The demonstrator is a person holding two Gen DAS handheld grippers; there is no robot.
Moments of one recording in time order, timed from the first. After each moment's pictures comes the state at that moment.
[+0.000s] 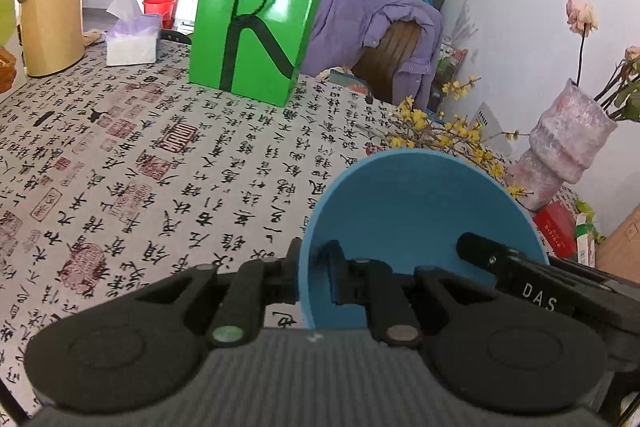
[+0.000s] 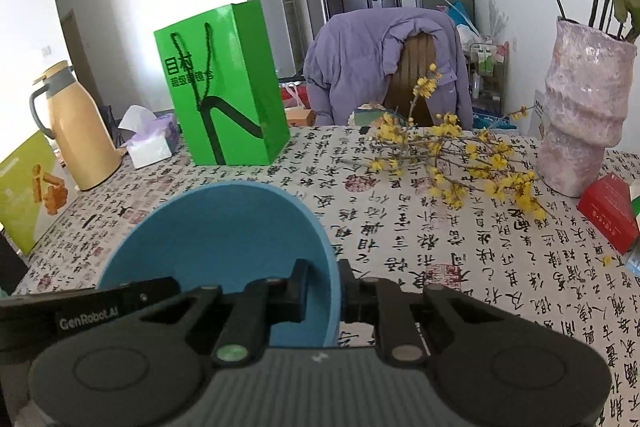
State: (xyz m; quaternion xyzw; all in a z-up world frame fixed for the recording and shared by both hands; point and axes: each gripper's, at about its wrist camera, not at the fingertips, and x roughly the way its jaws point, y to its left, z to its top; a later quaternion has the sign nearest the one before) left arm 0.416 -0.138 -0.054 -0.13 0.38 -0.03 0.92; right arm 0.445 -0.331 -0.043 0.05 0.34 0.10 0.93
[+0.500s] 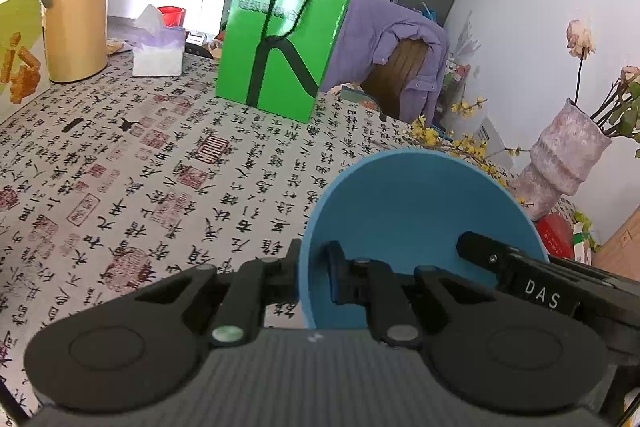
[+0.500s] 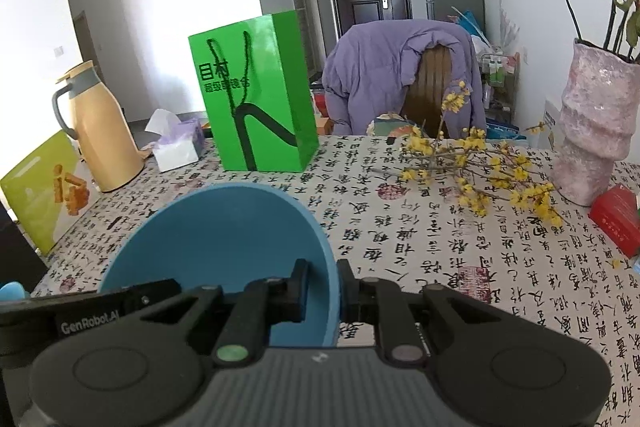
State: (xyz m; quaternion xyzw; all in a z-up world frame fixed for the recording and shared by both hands) left arm 0.388 -0.100 -0.039 -0.14 0.36 -0.02 0.92; right arm 0.423 -0.294 -0.024 0.05 0.33 0.11 0.94
